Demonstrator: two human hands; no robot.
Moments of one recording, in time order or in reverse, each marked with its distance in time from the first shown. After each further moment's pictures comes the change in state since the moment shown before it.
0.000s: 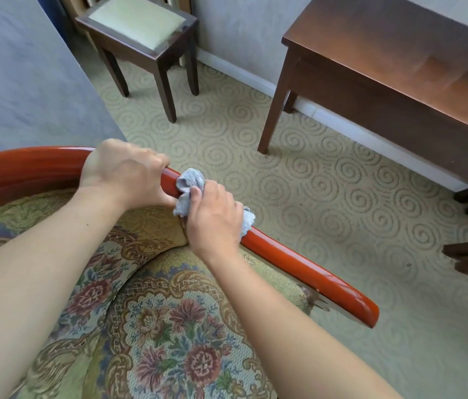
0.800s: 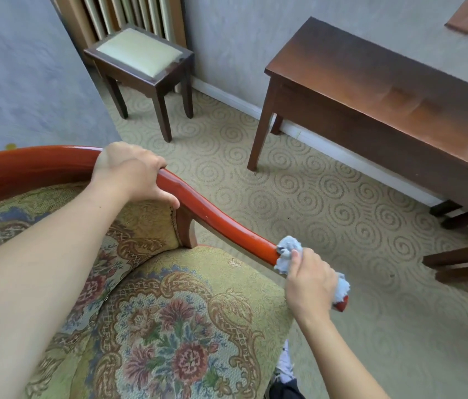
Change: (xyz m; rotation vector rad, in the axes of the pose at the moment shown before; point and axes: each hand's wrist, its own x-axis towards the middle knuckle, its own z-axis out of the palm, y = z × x) left_hand 0.001 0.003 -0.013 0.179 -0.143 -0.054; right_hand -0.101 0.171 -0.088 -0.198 0.118 0.301
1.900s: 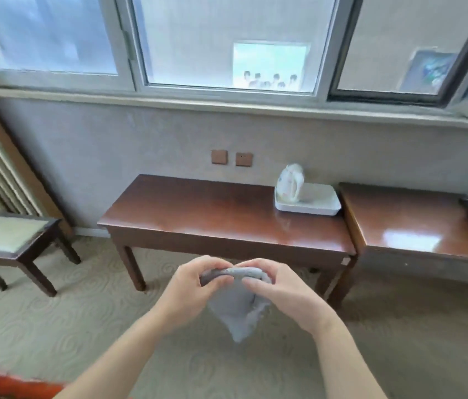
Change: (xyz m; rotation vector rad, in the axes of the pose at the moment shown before) left_hand 0.032 0.503 -0.411 -1.428 0.041 0.338; right_hand 0.091 0.303 -0.482 0.967 -0.366 -0.263
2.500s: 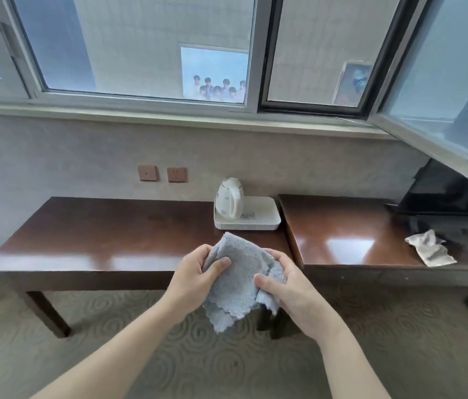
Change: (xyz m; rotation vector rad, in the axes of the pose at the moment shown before) left_hand 0.191 0.032 0.152 -0.221 -0.044 -0.003; right_hand 0.014 0.061 -0.206 0.379 0.283 0.080
